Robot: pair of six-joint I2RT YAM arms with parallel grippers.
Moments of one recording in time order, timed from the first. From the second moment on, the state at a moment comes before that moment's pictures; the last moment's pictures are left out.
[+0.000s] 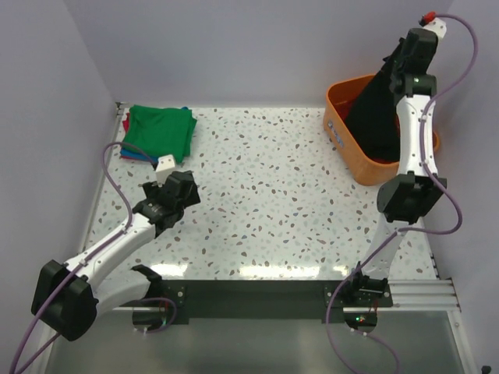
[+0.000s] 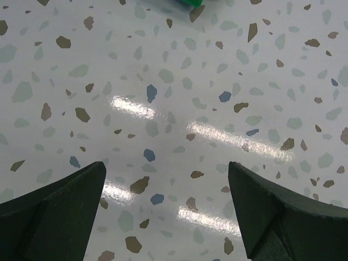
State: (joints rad) left arm -0.50 1.07 0.66 -0.41 -0.63 -0.61; right arm -0.12 2.02 2.31 -0.57 0.23 0.33
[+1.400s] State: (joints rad) left arm -0.50 0.88 0.66 -0.51 -0.56 -0.73; right arm 0.78 2.02 2.52 -0.41 -0.41 0.43
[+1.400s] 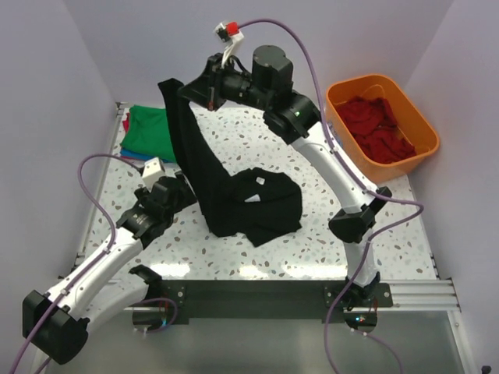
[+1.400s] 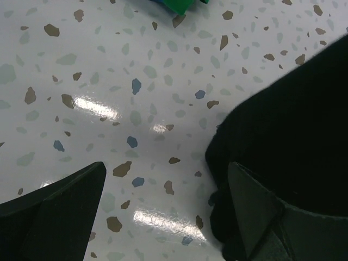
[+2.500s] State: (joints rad) left arm -0.50 0.97 0.51 -0.36 -0.23 -0.73; right arm 0.44 1.25 0.91 -0.59 0.55 0.48
